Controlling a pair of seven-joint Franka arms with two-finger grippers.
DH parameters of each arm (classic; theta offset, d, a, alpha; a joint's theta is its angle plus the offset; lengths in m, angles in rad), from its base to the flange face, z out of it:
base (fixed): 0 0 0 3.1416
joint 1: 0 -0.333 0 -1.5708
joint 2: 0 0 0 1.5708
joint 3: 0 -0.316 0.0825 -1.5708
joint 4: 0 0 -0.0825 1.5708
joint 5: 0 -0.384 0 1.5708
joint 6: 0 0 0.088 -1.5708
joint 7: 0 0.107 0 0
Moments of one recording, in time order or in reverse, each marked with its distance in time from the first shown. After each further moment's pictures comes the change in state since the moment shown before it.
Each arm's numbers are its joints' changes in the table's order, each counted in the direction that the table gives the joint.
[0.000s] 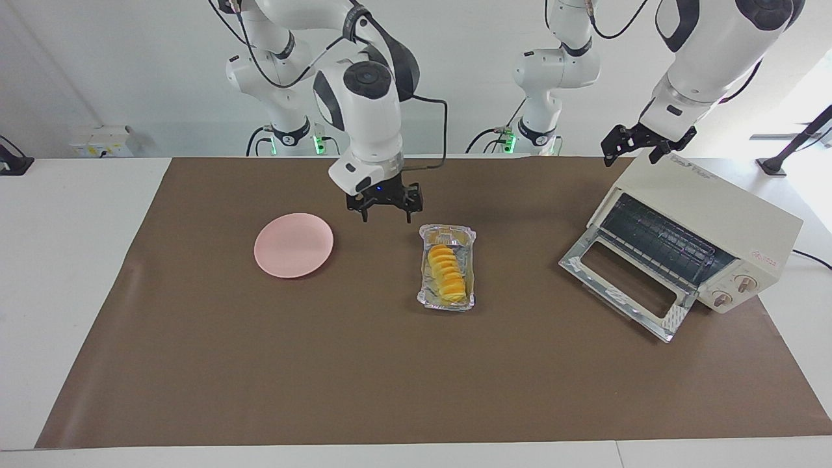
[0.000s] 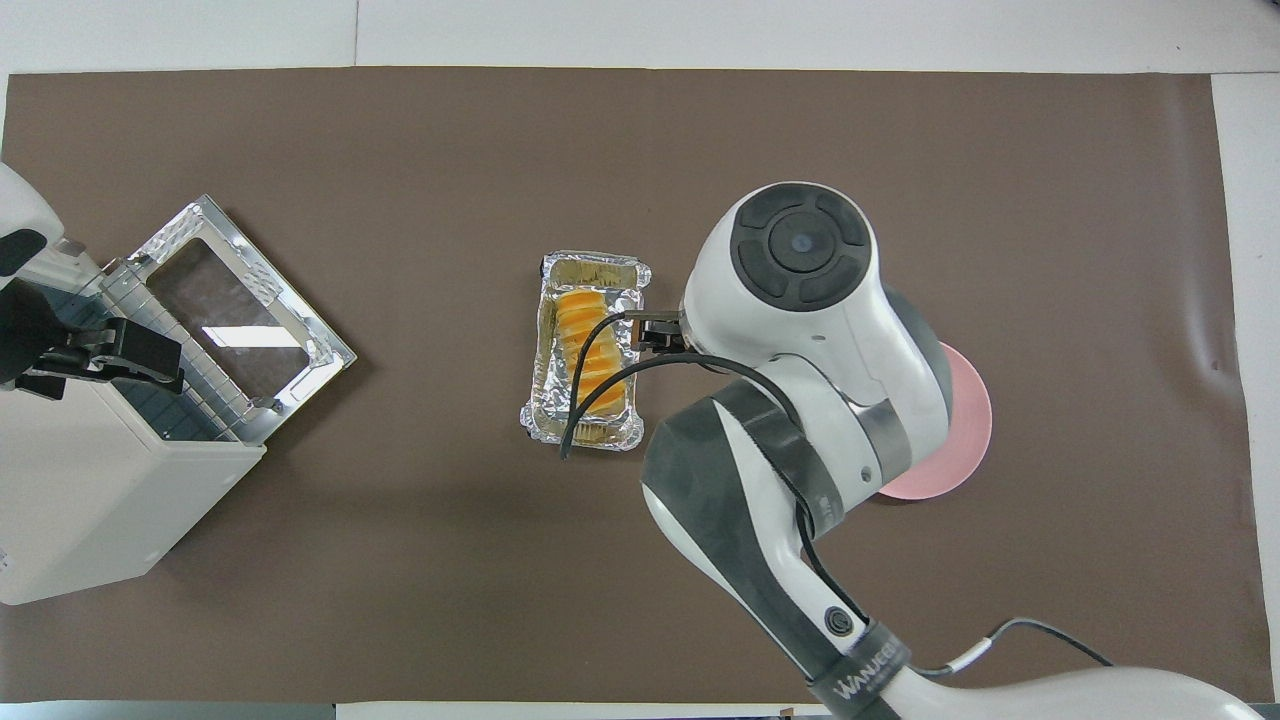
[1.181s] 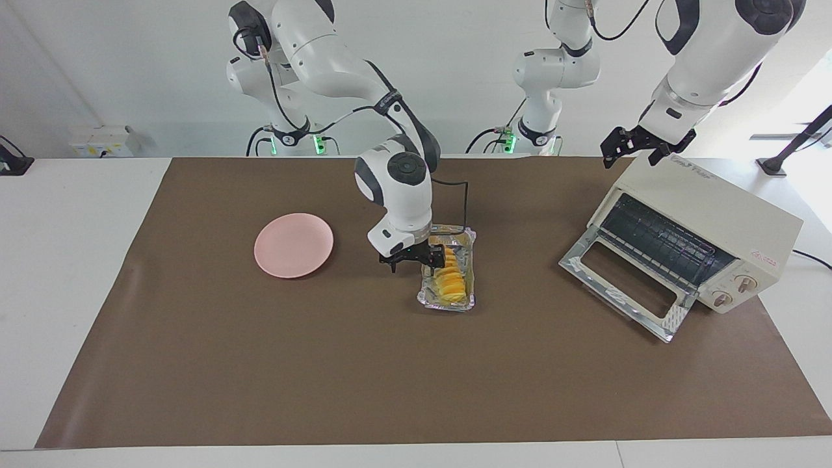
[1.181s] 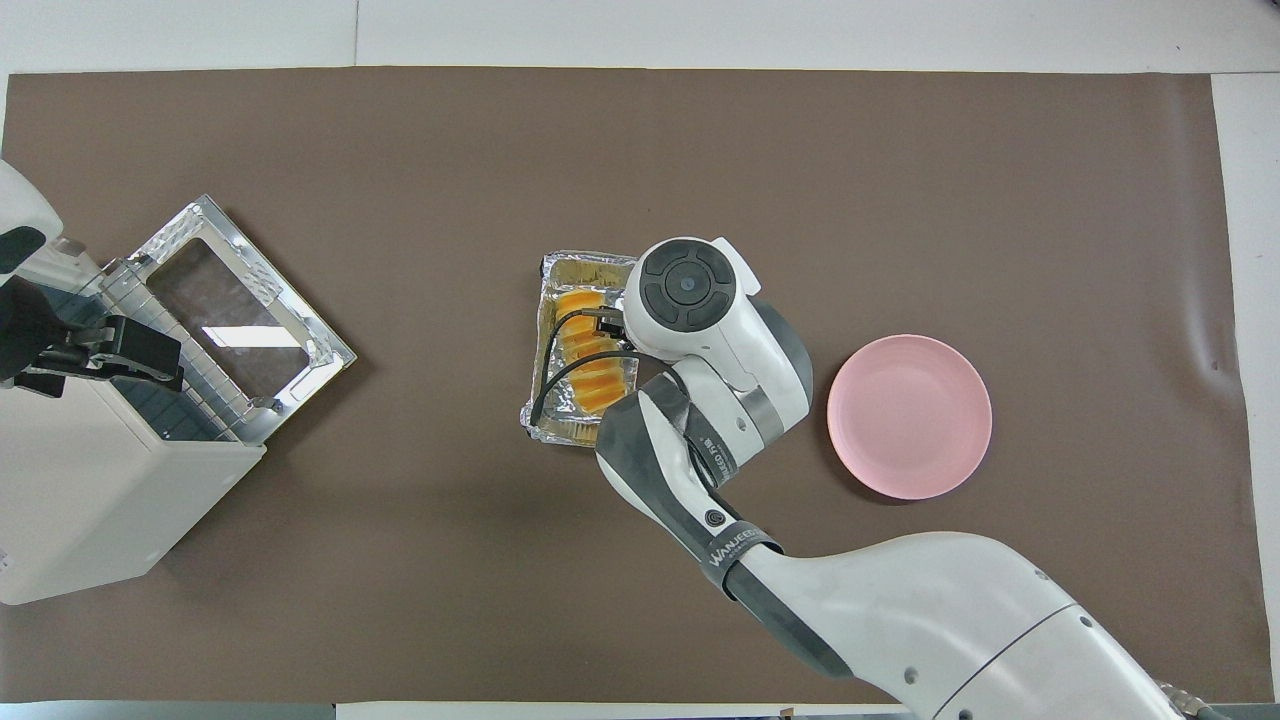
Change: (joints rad) left arm 0.000 0.006 0.000 0.007 0.001 0.001 0.002; right arm -0.055 -0.241 0.024 -0.008 0.061 -0.307 0.117
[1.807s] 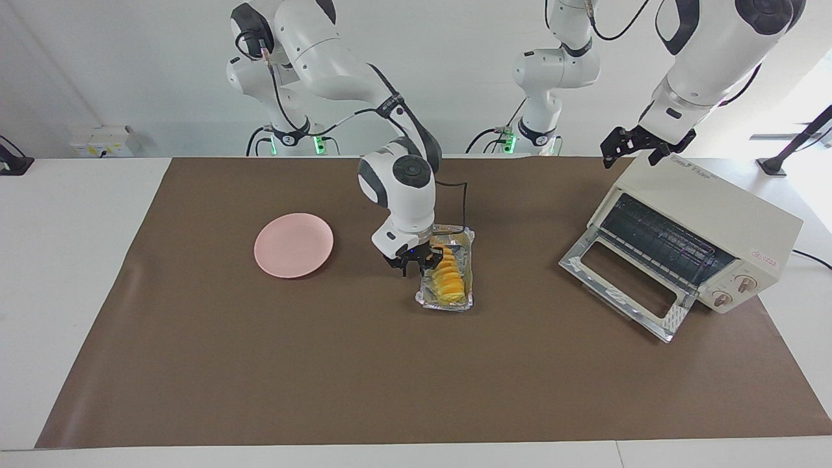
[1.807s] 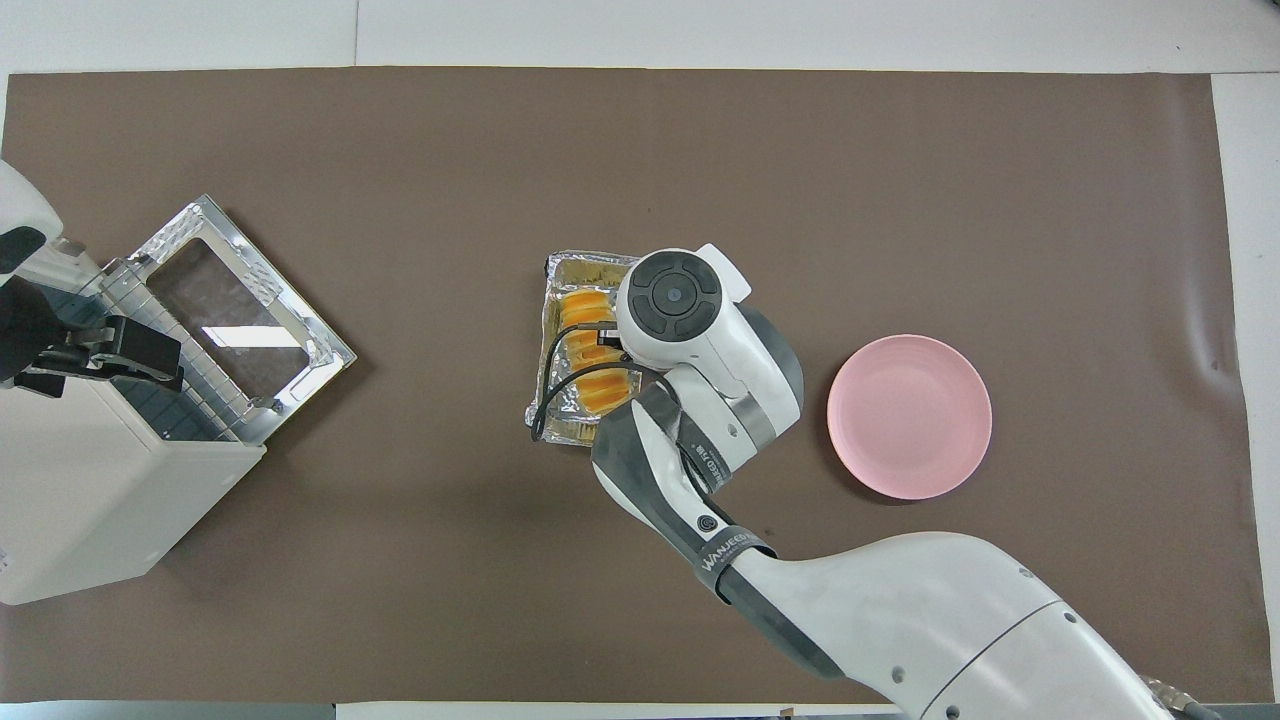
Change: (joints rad) left arm 0.000 0.000 0.000 0.000 0.000 0.000 0.000; right arm -0.005 -0.007 -0.005 -0.009 0.025 -0.002 -0.046
